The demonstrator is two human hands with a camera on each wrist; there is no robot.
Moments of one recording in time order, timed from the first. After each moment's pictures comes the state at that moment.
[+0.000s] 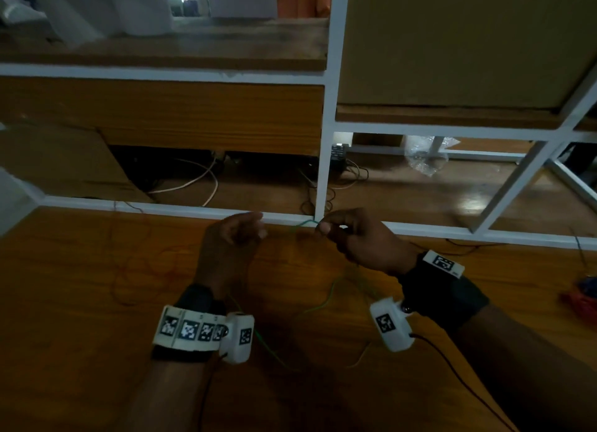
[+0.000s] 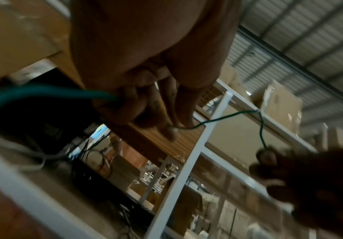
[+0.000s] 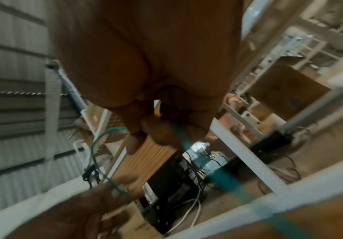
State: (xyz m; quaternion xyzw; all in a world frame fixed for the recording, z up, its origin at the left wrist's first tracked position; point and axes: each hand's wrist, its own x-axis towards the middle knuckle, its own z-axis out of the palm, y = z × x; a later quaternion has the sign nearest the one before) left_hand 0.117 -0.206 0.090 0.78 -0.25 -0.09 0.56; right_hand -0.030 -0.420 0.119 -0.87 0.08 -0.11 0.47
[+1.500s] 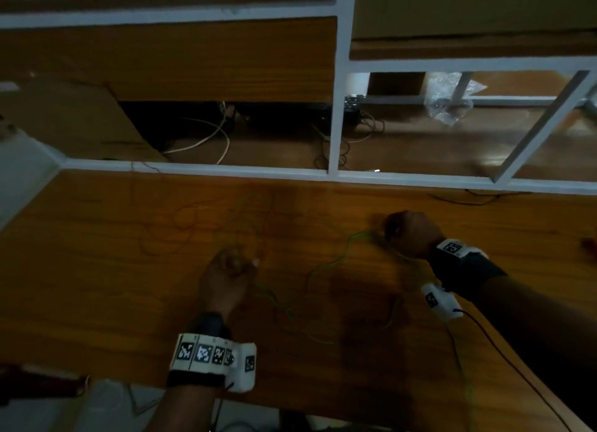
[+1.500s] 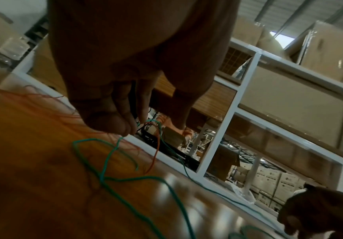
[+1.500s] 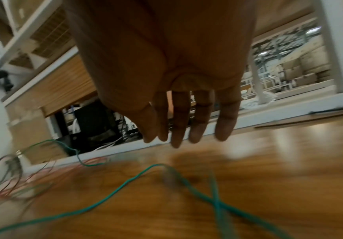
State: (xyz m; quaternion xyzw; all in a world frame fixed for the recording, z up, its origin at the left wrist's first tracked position) left_hand 0.072 -0.120 -0.013 0.87 -0.06 -0.18 0.46; right_hand -0.085 -0.480 -0.010 -0.94 0.25 0.06 0.21
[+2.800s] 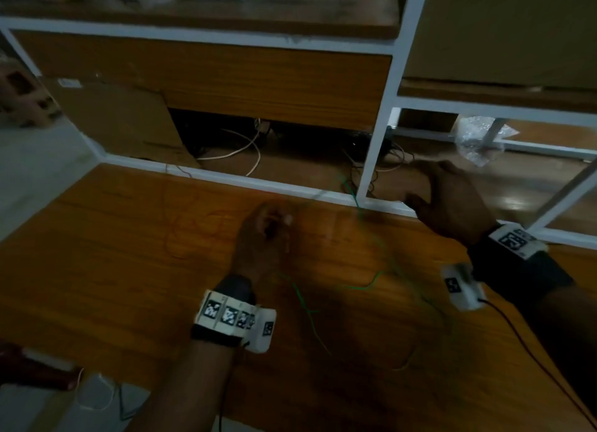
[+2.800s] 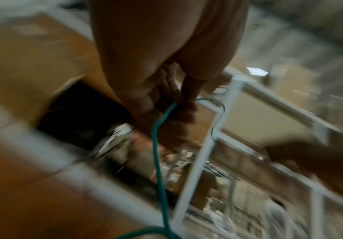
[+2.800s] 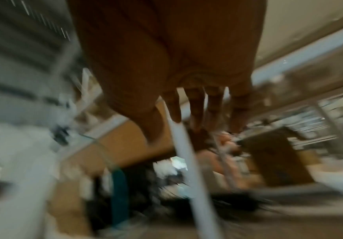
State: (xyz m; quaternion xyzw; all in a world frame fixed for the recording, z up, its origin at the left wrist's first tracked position) left_hand 0.106 -0.156 0.060 0.77 -0.22 -0.11 0.59; right_hand -0.034 -0.456 0.122 -0.95 0.20 -0.19 0.13
